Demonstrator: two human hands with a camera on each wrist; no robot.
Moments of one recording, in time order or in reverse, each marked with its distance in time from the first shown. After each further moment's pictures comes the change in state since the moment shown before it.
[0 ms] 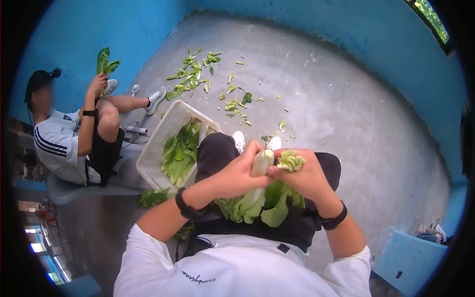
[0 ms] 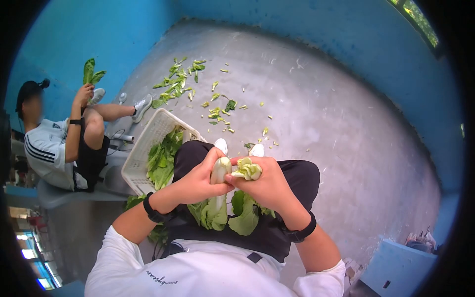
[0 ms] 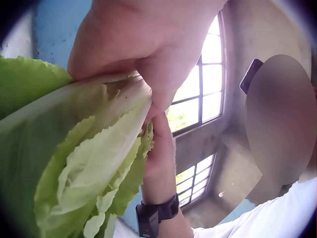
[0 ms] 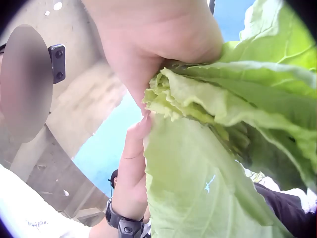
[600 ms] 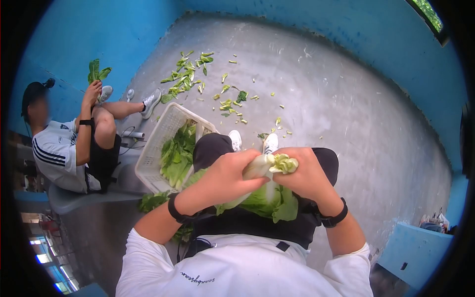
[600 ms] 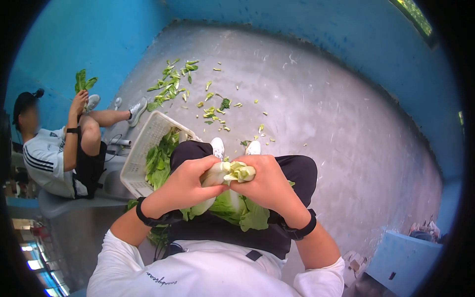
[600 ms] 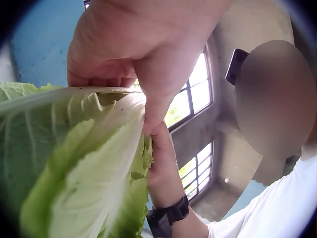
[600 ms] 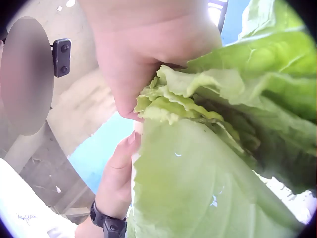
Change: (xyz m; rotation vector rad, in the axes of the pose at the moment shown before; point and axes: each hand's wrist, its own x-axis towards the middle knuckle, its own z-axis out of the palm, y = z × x) left_hand -0.008 0.030 0.000 0.475 0.059 0.124; right_hand -0.005 -0.007 -0.013 -0.301 0.020 -0.119
